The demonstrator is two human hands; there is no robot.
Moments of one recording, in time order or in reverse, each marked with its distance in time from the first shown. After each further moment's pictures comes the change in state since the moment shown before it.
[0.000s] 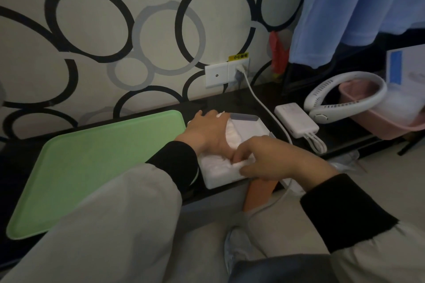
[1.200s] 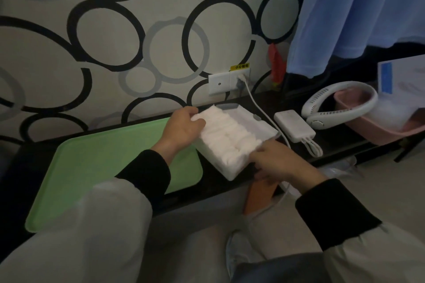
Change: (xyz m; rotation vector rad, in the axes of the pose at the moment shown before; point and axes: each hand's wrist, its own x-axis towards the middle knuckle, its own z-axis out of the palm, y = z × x) left_hand -0.054 -0.032 -0.025 -0.774 0.467 -0.248; right_hand -0.010 0.004 0.016 0.598 0.185 0.332
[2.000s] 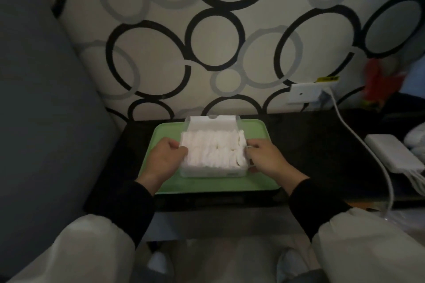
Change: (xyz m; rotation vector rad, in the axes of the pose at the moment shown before) left_hand -0.097 -0.153 -0.155 -0.091 0.313 -0.438; right_hand 0.042 -0.117 0.152 0.138 -0.098 -0.305
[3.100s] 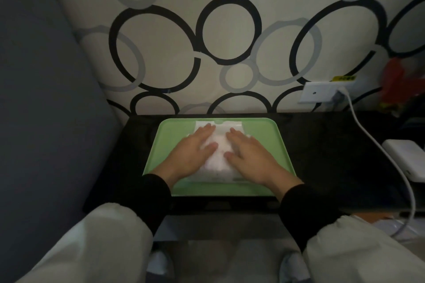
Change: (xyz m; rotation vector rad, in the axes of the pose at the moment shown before) left_hand 0.023 0.006 0.016 0.220 -0.353 0.470; right_hand 0.025 -0.012 0.042 -0.624 -0.112 -0.359
